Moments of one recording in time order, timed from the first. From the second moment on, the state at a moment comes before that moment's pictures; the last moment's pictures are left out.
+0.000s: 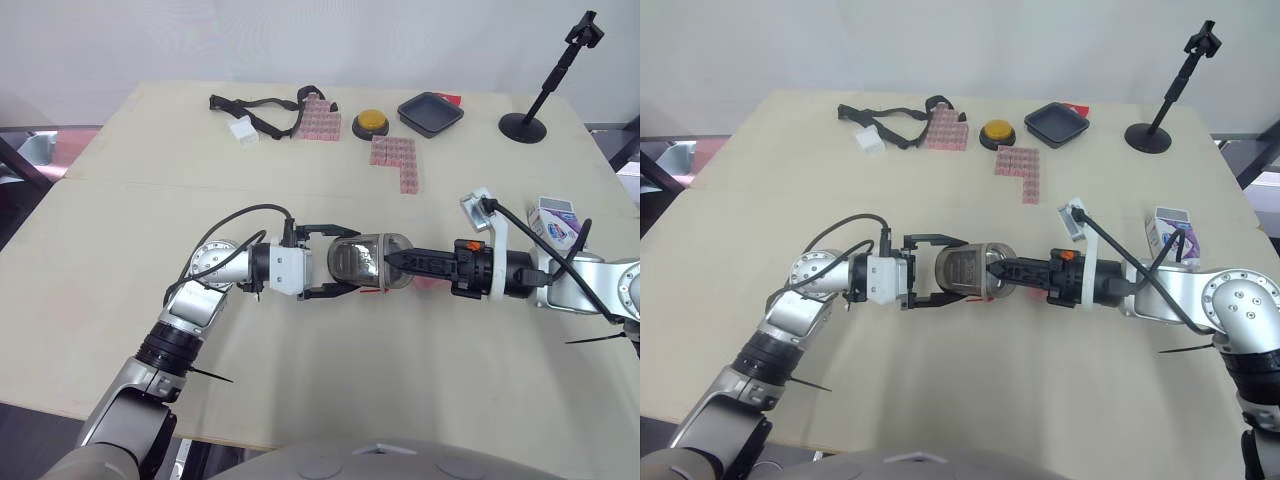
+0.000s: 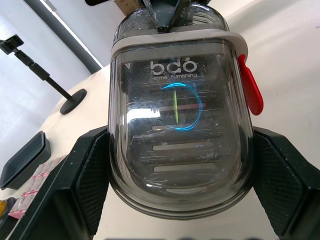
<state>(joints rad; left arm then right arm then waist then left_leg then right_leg) -0.40 0.39 -0.29 0.06 -0.12 -0.46 -1.09 -0.28 -0.88 -0.01 -0.32 1.95 1.08 0.05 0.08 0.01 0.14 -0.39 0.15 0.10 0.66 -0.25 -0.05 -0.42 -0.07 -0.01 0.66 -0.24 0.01</state>
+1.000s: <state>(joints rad) -0.37 0.43 -0.29 0.04 -0.16 -0.40 -1.09 -0.19 -1.07 -0.19 -0.13 1.95 1.21 0.21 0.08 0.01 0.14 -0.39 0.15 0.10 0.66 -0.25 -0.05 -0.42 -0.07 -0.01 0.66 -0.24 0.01</state>
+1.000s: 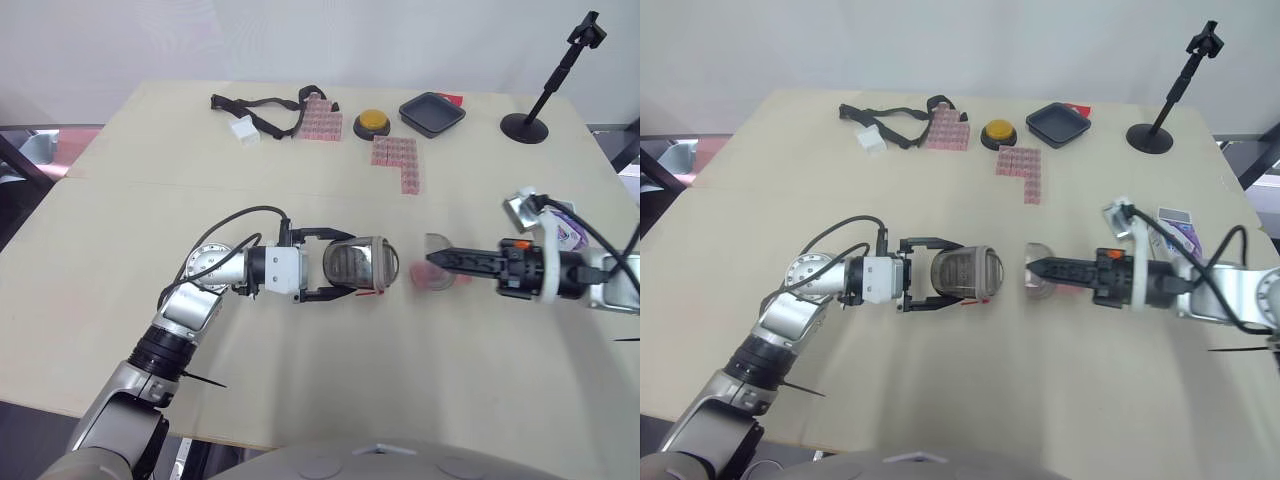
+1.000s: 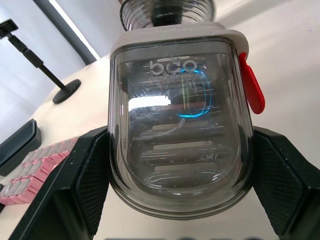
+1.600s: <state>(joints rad) -0.37 0.43 -0.30 0.04 -0.16 -0.39 -1.10 -0.21 -1.12 -0.20 -0.03 1.66 1.22 -0.18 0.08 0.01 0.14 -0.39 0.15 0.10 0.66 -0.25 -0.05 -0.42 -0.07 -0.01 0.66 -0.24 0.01</state>
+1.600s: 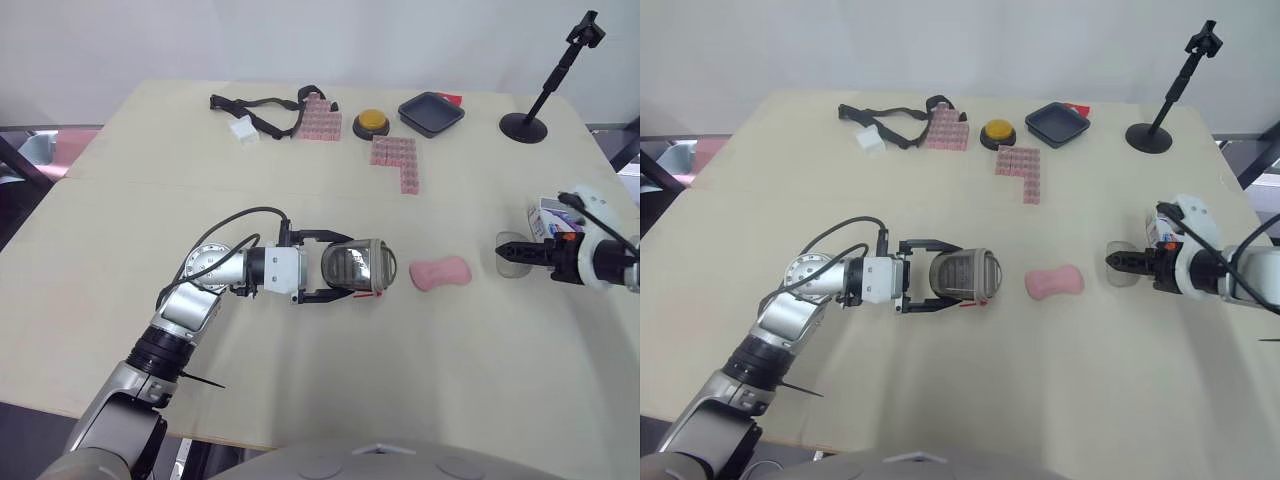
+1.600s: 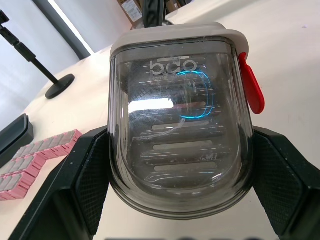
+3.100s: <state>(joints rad) -0.41 0.46 -0.29 0.09 -0.17 -0.30 -1.13 0.12 -0.88 -0.27 -0.28 0.73 0.34 0.92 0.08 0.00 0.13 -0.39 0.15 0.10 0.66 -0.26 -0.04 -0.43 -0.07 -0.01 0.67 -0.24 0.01</state>
